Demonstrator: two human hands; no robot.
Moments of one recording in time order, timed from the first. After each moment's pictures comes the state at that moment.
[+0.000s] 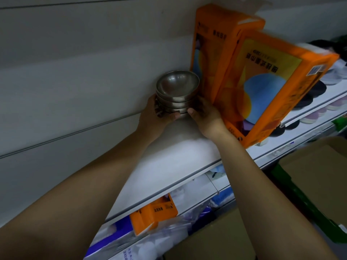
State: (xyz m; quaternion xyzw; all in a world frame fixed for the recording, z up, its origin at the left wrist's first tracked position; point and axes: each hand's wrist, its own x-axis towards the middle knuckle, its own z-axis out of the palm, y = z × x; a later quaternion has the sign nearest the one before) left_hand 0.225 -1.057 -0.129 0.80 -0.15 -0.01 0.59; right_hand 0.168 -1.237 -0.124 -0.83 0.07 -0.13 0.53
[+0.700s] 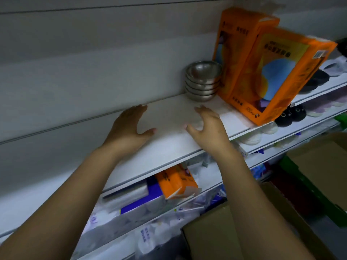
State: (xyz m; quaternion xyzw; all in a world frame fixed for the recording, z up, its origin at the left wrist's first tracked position) left_hand 0.101 -0.863 -0.085 0.94 -0.19 -0.01 0.28; right_hand 0.047 -1.106 -0.103 -0.93 0.08 -0.14 0.34
